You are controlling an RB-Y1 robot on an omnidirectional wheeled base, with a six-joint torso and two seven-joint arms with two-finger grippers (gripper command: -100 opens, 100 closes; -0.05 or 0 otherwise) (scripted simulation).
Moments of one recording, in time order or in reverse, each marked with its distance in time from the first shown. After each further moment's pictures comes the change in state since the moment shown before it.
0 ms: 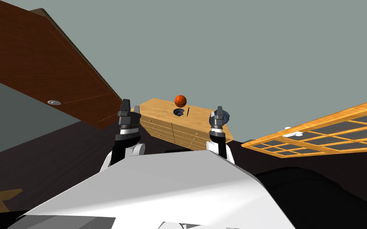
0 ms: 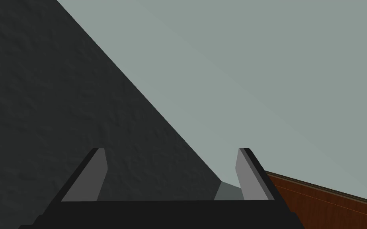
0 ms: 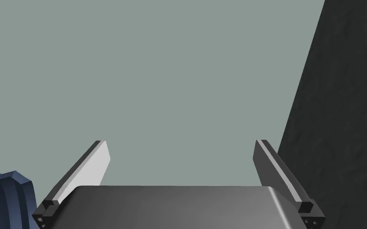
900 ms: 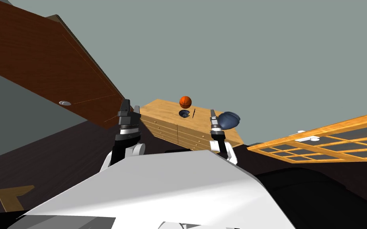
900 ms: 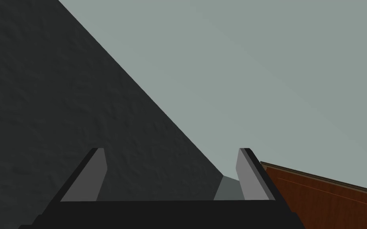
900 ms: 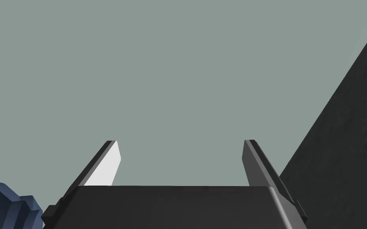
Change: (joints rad) left arm 0.000 0.000 0.000 0.000 0.000 0.000 0.000; right arm -0.067 -0.129 -0.082 0.146 0.109 0.082 0.124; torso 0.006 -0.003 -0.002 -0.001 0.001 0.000
